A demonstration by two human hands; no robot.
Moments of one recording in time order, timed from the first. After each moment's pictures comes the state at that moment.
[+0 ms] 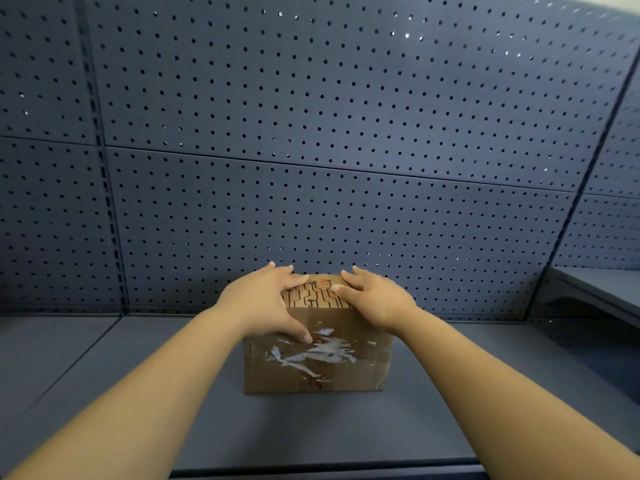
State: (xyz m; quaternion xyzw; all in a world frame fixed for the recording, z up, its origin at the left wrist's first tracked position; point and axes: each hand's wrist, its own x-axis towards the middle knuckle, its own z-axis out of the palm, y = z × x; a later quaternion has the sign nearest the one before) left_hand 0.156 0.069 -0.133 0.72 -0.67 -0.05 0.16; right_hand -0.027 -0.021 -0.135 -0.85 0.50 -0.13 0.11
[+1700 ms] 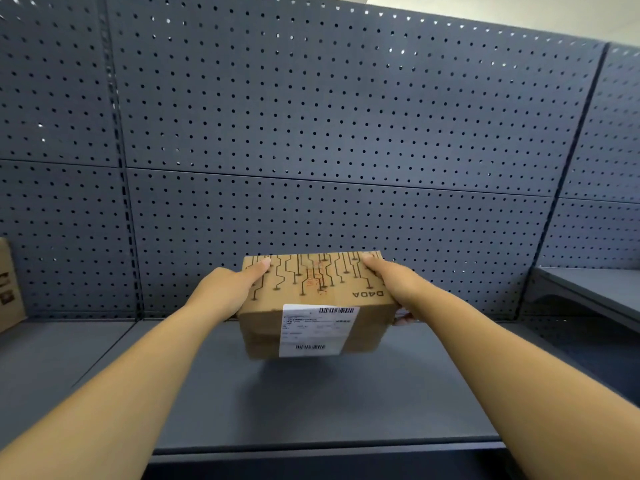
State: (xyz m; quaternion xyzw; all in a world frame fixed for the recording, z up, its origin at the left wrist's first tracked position) left_hand 0.171 0.108 -0.116 0.78 -0.39 -0.21 0.44; right_hand -0.065 0.013 -0.094 -0.66 0.56 -0.25 0.42
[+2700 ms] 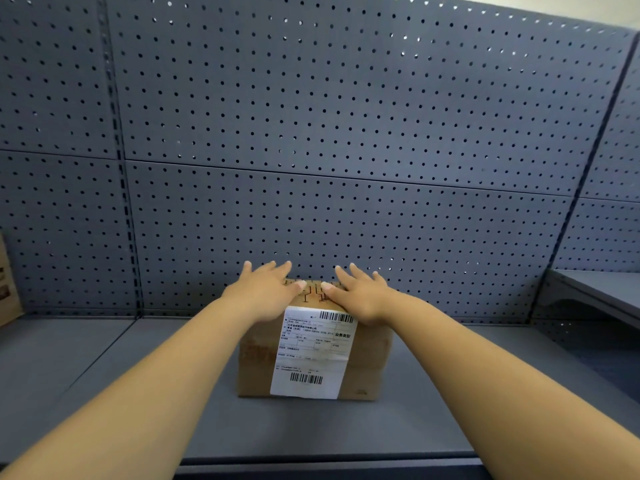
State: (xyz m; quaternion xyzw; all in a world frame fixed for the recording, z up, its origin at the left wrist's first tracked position) left_hand 0.158 0.068 -0.125 0.80 -0.57 -0.10 0.19; right_hand -0.009 -0.017 -0.128 -0.87 0.48 -0.01 0.11
